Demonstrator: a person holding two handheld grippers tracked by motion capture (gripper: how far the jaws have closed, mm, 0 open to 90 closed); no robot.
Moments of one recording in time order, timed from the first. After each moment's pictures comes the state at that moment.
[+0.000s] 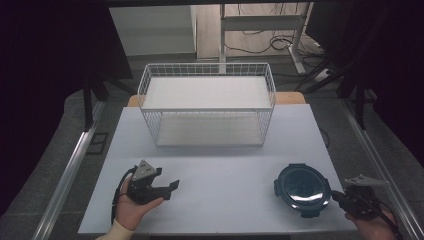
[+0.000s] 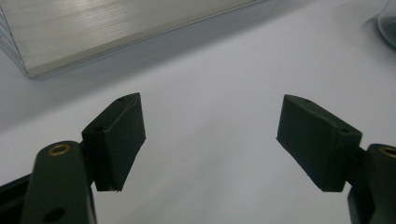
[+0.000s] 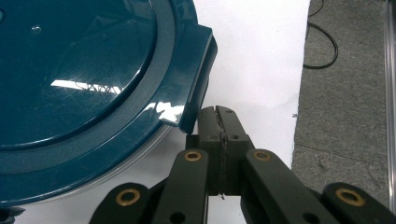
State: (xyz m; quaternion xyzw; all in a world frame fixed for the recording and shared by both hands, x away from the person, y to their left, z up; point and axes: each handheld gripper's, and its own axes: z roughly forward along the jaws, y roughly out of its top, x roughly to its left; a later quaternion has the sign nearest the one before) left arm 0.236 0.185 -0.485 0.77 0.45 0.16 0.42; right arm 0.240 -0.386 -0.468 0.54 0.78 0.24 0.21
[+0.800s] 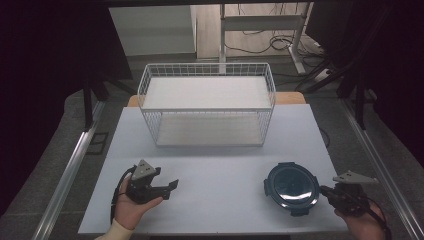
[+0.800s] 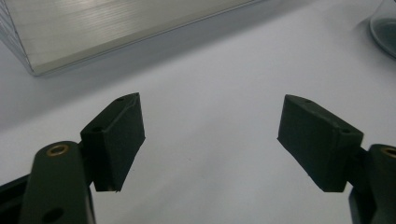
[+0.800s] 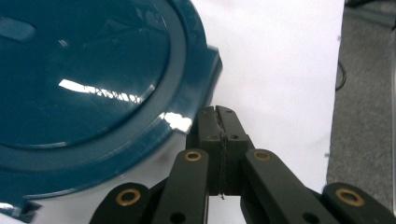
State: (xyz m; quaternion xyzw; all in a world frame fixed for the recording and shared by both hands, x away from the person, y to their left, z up) left arm 0.237 0.187 -0.485 0.77 0.46 0.16 0.41; right arm 0.242 -0.355 -0.458 0.50 0.79 0.26 0.22
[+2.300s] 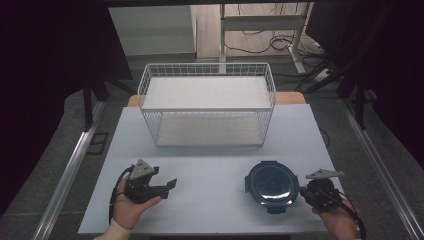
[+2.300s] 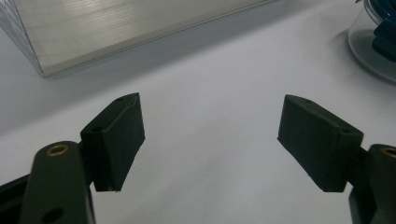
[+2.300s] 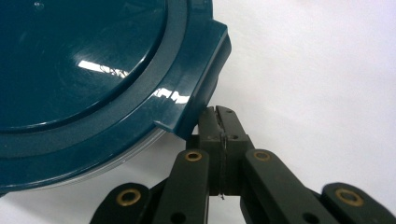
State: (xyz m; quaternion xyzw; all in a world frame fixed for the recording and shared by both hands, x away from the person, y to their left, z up) left arm 0.237 0.190 -0.483 0.77 0.46 0.17 0.41; right arm 0.257 -0.301 -0.476 0.49 0.82 0.23 0.18
